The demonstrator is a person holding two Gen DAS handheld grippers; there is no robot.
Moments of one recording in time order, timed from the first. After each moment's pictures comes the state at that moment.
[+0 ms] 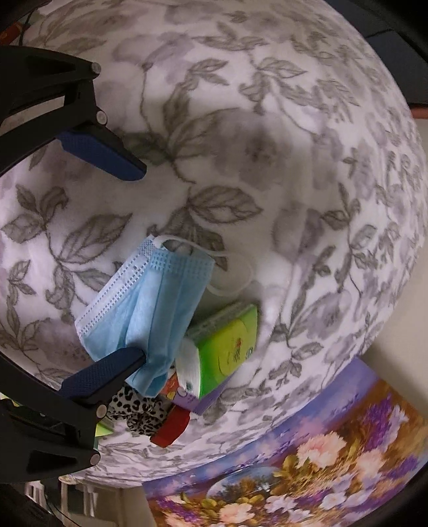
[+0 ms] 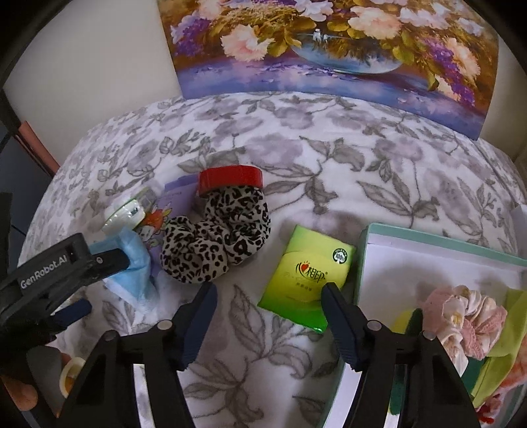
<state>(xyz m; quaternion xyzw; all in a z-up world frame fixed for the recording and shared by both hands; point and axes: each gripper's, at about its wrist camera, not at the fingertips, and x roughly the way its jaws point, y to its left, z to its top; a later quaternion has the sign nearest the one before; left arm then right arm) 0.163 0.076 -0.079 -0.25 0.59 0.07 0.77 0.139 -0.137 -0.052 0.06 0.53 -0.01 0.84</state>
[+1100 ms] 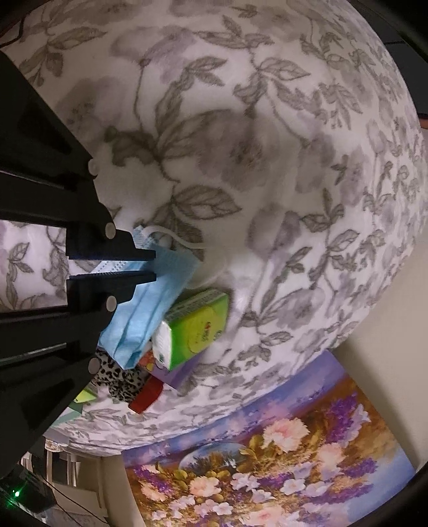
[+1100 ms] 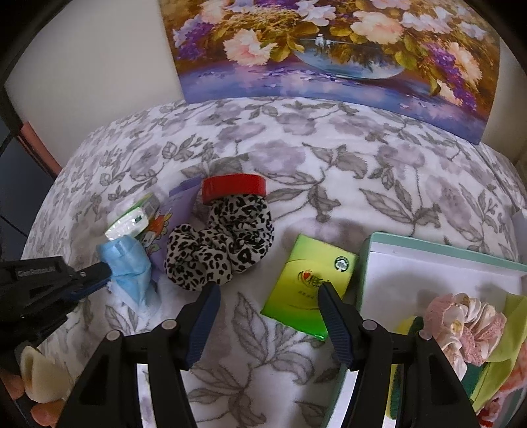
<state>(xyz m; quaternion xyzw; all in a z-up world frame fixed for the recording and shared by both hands) 0.164 0.094 -0.063 -0.32 0.55 0.05 0.77 0.141 -0.137 -0.050 0.06 0.53 0.00 0.85</state>
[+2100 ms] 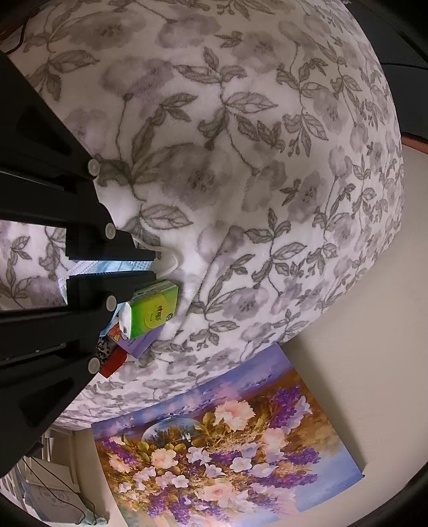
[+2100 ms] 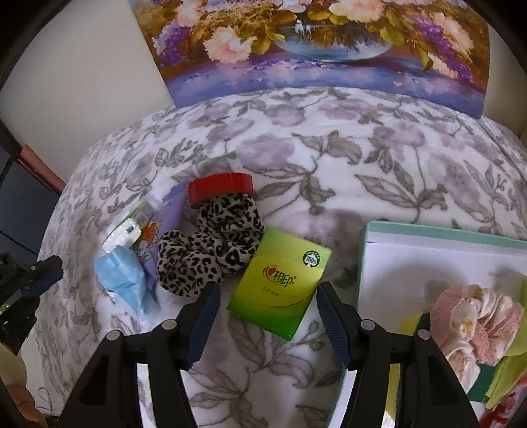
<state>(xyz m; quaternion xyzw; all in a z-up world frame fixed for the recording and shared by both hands) 0.151 0.132 -0.027 -0.37 0.49 0.07 0.79 0.145 -0.154 -0.060 0.12 0.54 0.00 0.84</state>
